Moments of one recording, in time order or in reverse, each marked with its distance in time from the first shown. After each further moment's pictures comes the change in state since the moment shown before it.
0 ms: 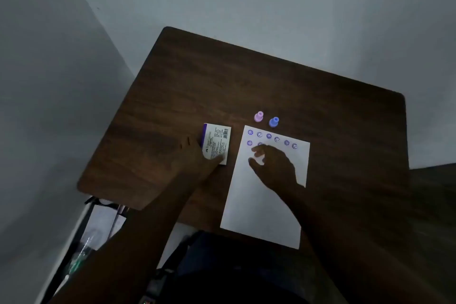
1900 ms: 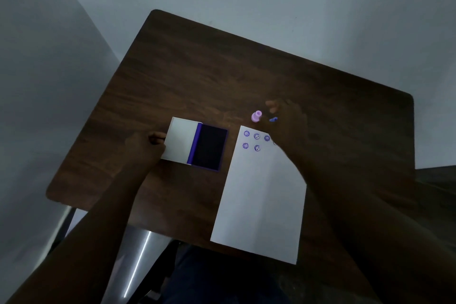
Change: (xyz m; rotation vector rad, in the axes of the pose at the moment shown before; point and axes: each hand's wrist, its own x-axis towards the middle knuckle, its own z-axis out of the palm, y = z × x) left_hand 0.065 -0.065 -0.043 -0.179 0.009 -0.111; right_hand 0.101 0.002 -0.040 -0.088 0.266 -0.159
